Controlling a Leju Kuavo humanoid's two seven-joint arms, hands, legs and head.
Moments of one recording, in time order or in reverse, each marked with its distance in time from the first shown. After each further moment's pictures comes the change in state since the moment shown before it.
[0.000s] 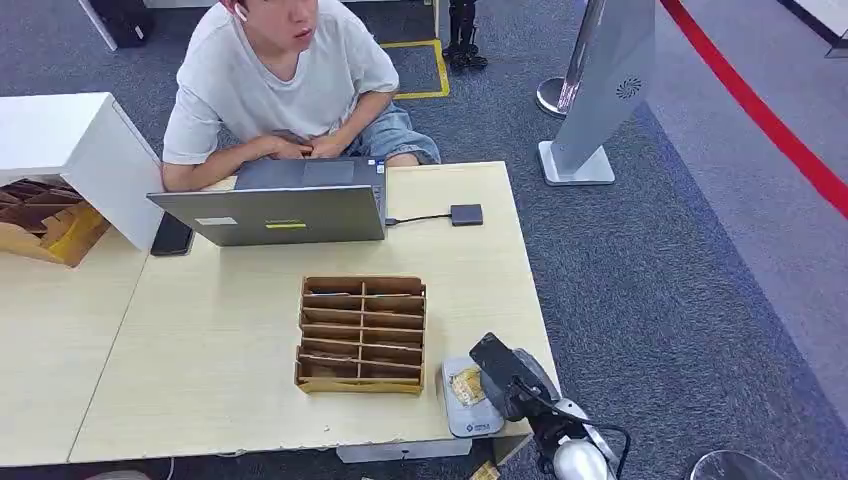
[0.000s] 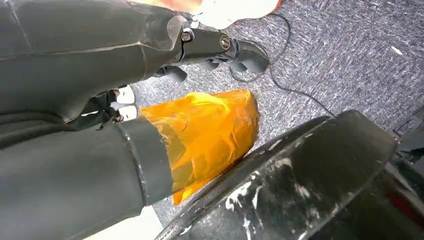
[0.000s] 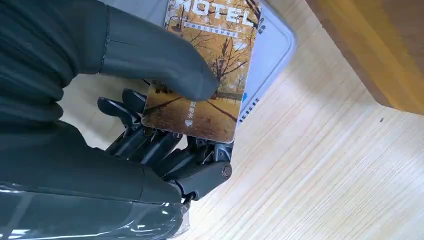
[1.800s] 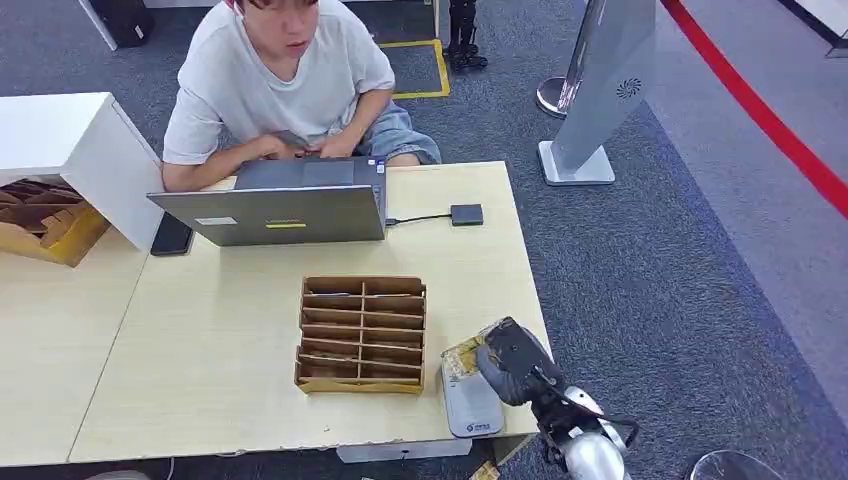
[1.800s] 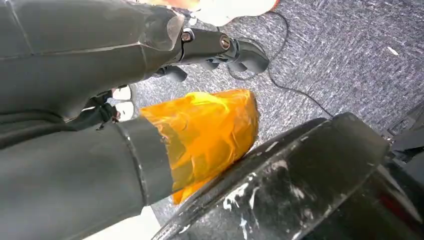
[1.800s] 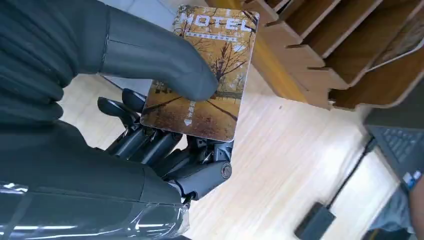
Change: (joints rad) left arm 0.003 -0.003 0.026 0.000 -0.004 0.002 -0.014; right arm 0.011 0.008 -0.026 -0.149 -0.127 0.024 -0.095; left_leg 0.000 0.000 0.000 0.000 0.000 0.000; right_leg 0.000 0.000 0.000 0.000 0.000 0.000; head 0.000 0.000
